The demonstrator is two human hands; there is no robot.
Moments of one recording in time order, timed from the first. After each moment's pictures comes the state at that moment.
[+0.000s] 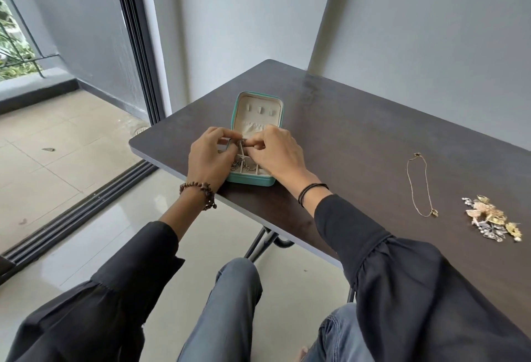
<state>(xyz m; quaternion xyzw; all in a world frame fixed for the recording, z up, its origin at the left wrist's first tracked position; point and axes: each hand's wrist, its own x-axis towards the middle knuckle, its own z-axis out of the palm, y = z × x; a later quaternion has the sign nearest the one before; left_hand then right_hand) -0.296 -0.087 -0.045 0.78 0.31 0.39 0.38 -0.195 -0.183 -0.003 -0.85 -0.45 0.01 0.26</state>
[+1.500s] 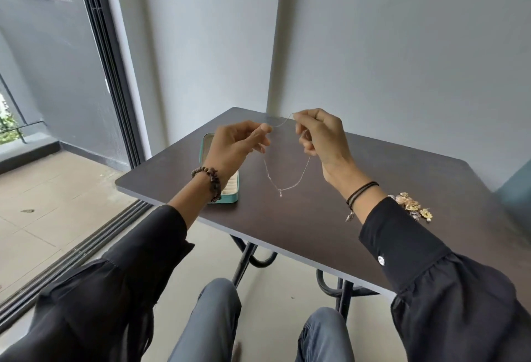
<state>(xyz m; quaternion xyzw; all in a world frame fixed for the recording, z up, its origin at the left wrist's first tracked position) -0.281 -0.193 0.081 0.73 0.07 0.34 0.59 -0.173 -0.335 0.114 -0.67 -0.29 0.08 0.68</state>
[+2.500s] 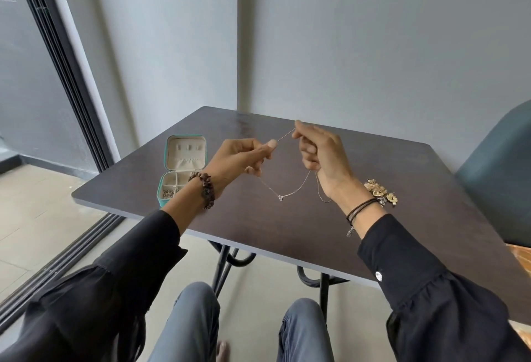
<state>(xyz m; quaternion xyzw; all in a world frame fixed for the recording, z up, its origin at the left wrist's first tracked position) -0.244 -0.239 0.070 0.75 0.04 0.18 0.63 -0.151 -0.404 0.089 -0.63 -0.25 0.13 0.72</state>
